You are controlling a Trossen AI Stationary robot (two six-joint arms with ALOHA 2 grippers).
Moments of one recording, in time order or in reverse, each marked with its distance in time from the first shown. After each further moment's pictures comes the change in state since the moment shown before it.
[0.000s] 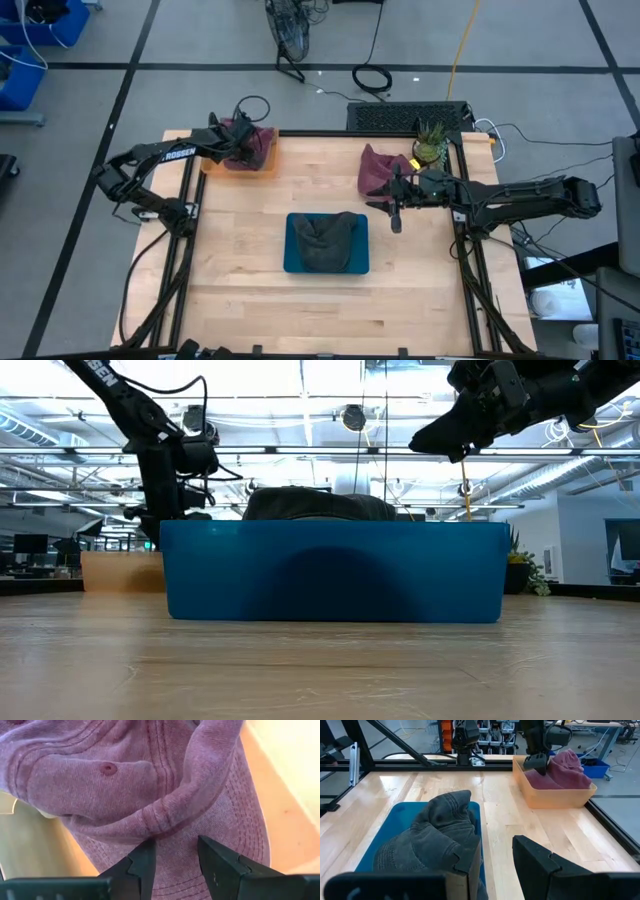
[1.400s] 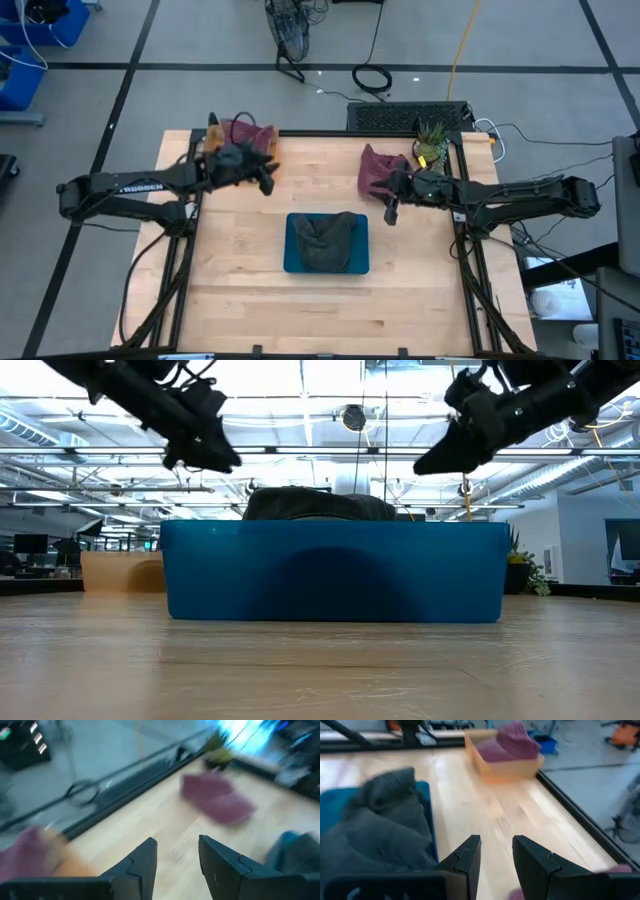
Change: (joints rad) left arm -0.506 -0.454 -0.136 0.451 0.020 -0.067; right arm 0.000 0.013 0.000 -0.088 0.241 0.041
